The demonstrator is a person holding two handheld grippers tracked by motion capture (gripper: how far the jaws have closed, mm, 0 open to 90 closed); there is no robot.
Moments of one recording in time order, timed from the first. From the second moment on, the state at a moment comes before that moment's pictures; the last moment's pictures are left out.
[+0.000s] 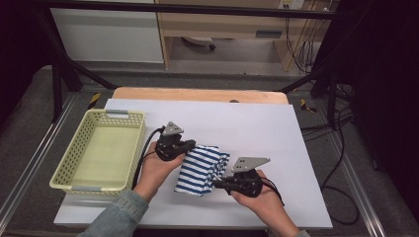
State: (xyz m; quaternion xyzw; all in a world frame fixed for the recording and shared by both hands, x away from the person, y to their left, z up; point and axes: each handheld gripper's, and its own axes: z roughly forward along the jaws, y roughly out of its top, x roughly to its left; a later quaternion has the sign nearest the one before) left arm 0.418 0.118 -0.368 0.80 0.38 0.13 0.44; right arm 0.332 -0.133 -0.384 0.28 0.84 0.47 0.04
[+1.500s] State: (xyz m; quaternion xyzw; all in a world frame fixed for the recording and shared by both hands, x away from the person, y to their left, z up) left arm 0.422 0.211 -0.302 0.77 0.42 0.18 0.44; right arm 0.371 -0.048 -0.332 0.20 0.86 0.47 0.02
